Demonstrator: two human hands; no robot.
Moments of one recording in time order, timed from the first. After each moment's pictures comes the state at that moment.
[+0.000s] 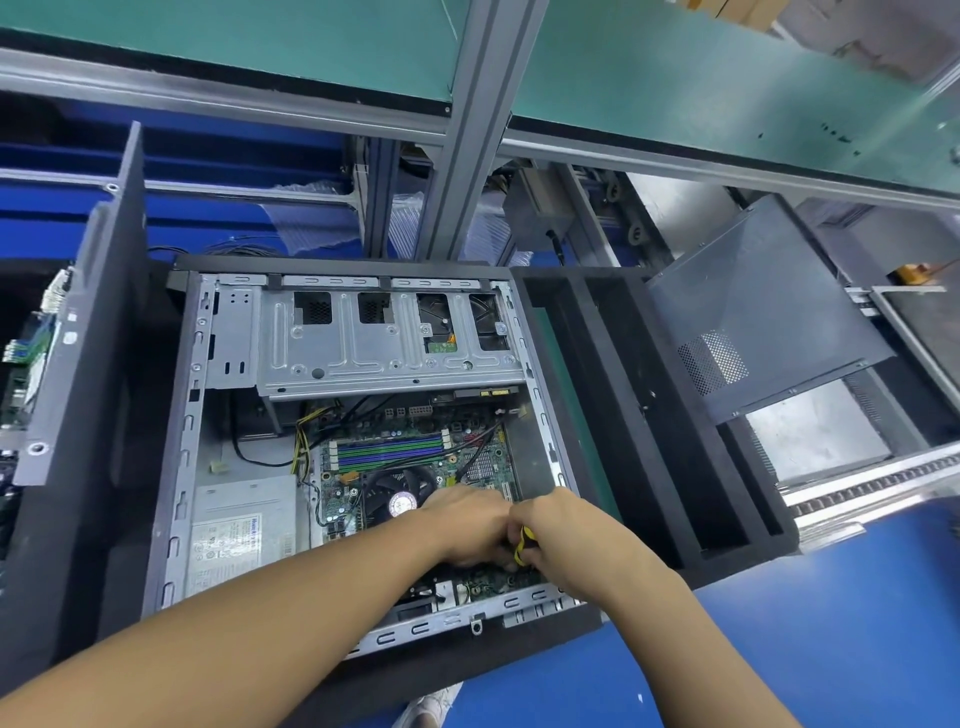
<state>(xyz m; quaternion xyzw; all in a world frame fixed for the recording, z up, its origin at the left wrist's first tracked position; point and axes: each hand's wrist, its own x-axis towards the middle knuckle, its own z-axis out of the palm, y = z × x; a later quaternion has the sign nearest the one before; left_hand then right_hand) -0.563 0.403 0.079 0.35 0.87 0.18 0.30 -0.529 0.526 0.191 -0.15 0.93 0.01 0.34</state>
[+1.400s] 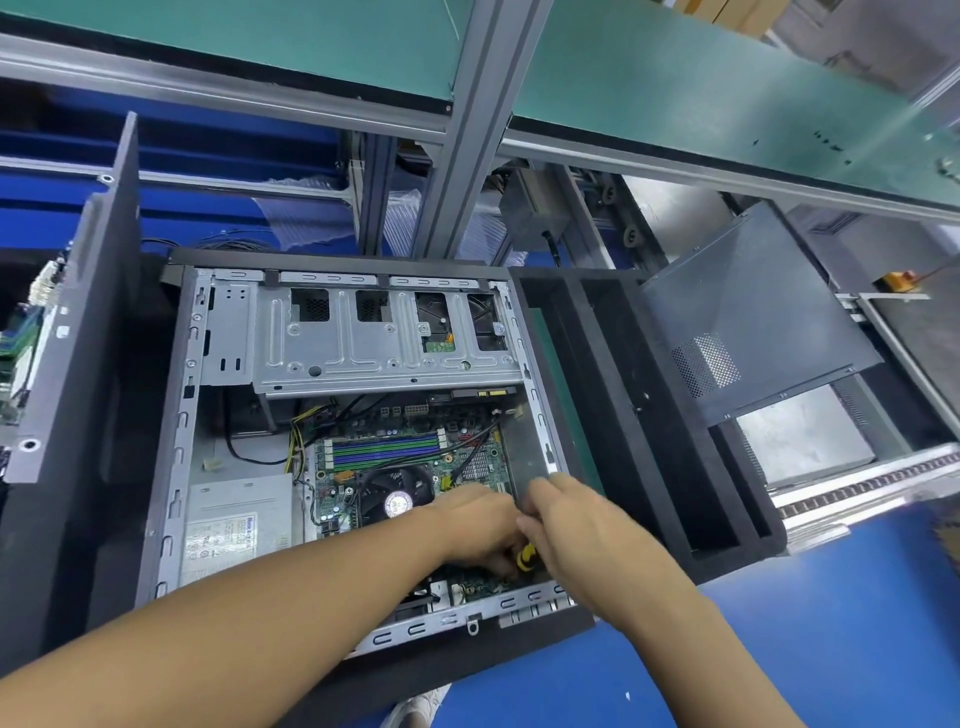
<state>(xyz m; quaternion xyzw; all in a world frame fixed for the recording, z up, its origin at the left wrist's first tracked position) -0.565 0.410 0.083 0.44 0.85 0.18 0.24 -0.515 0.524 0.220 -0.10 0.96 -0.03 0.27</state>
